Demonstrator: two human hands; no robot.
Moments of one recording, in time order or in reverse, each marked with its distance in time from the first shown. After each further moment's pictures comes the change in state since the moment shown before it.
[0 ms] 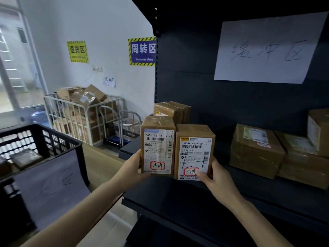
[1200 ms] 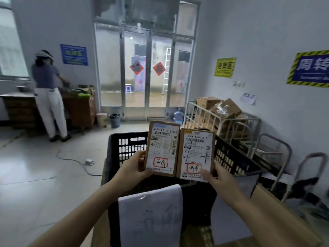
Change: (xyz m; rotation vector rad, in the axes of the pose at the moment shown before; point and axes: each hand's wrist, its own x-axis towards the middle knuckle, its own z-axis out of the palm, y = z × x) left_hand -0.334 -0.218 -0.398 0.080 0.674 -0.495; right_hand 0.009 -0.334 0.442 0.363 -0.639 -0.442
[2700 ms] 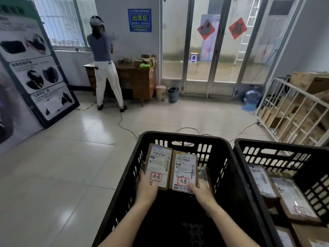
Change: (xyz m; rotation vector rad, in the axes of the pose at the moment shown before) left_hand 0.201 -0.244 0.020 -0.024 0.578 -0.837; right_hand 0.316 0.170 0.257 0.158 -0.542 0.392
